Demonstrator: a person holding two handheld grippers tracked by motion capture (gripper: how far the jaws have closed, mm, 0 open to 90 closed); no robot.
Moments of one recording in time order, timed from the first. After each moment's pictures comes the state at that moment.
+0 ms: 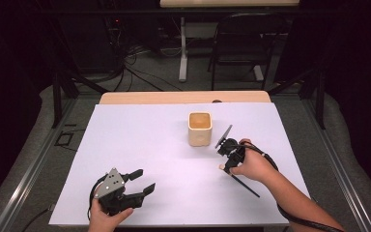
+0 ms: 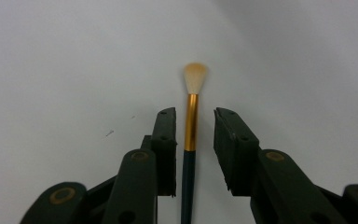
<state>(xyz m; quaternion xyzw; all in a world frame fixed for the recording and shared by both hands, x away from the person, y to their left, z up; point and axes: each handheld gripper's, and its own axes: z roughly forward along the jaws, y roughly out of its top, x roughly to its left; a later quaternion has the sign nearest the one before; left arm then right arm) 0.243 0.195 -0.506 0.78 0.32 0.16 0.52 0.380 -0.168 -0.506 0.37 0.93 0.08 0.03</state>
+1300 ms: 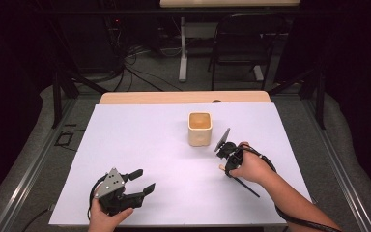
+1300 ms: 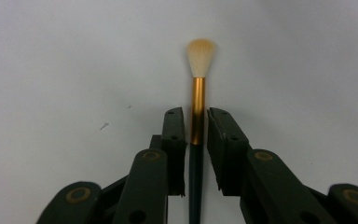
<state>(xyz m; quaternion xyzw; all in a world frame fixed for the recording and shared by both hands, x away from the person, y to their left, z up) 0.243 0.195 -0.506 0.78 0.32 0.16 0.52 0.380 -0.166 -0.521 0.39 0.92 0.05 0.01</state>
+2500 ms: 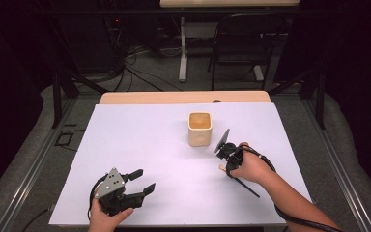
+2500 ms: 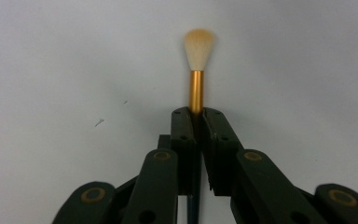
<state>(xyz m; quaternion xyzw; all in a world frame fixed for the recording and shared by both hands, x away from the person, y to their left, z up) 0.243 0.195 -0.507 0.78 0.32 0.16 0.52 0.381 -0.166 -0.526 0.40 0.92 0.04 0.00</state>
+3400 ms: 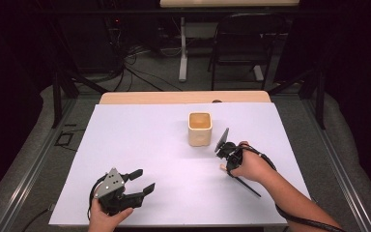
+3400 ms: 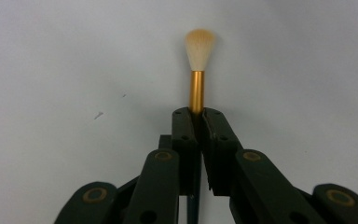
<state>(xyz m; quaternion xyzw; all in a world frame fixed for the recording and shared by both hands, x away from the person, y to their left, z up) 0.243 0.195 -0.506 0.78 0.32 0.16 0.52 0.382 -0.165 -0.518 0.39 0.92 0.01 0.00</state>
